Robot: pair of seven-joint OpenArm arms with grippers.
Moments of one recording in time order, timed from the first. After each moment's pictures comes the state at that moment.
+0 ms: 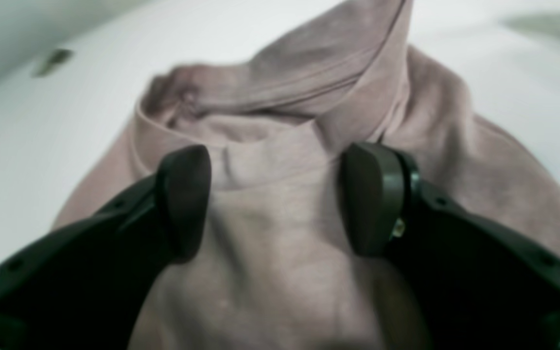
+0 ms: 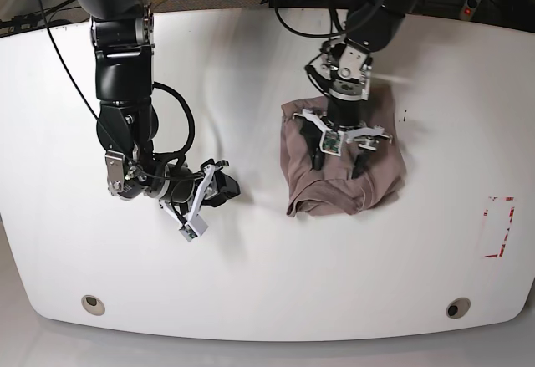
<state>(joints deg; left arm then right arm) 2.5 -7.8 21.3 67.4 6.0 17.3 -5.5 24.3 11.1 -2.5 61.8 32.1 40.7 -52.5</state>
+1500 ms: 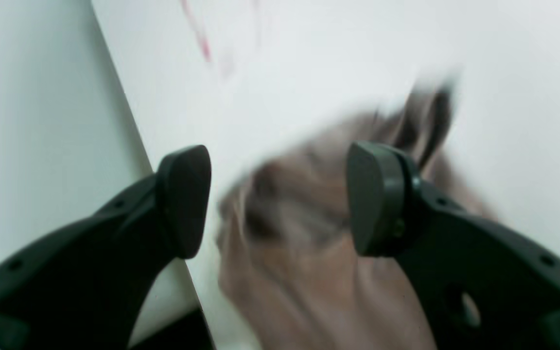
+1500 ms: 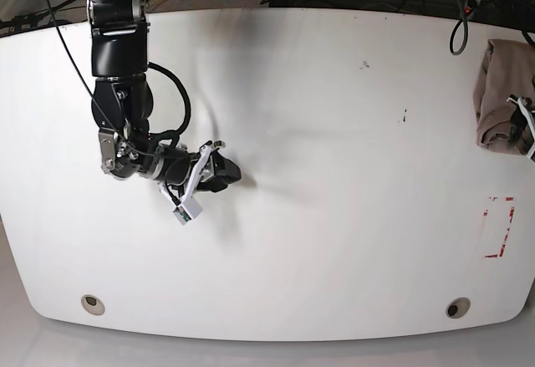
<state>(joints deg) 15.5 -43.8 -26.6 87.6 -6.3 -41.9 20.6 16.5 13.9 -2.5 71.4 39.6 40.5 -53.3</state>
